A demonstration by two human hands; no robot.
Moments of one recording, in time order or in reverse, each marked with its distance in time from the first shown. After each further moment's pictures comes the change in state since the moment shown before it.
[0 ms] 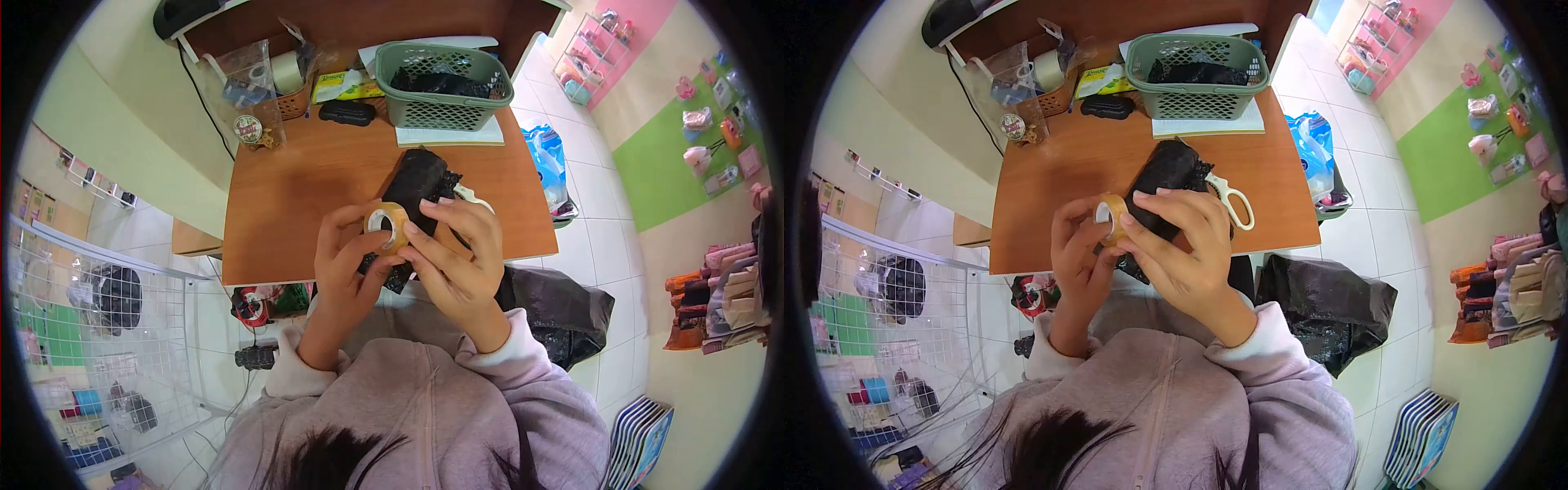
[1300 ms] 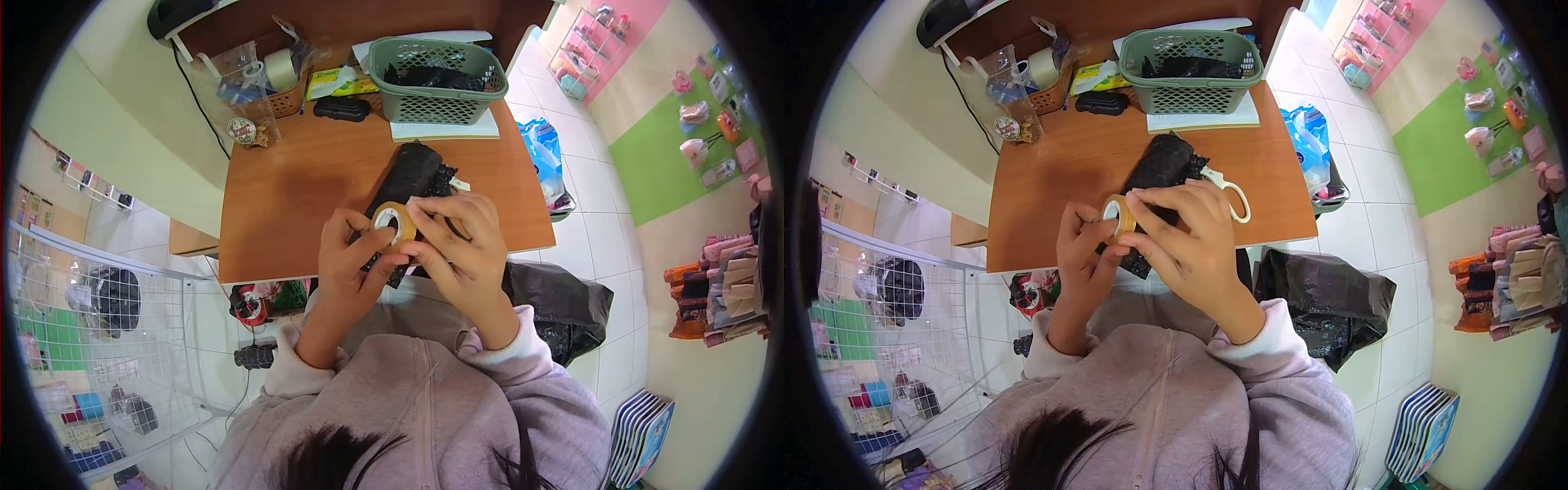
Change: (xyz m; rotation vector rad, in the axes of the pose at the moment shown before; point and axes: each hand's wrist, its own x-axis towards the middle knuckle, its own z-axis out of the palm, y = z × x) left_hand -0.002 0.006 0.002 0.113 -0.075 -0.111; right_hand 0.004 0.003 -0.014 -0.015 -0.171 0.076
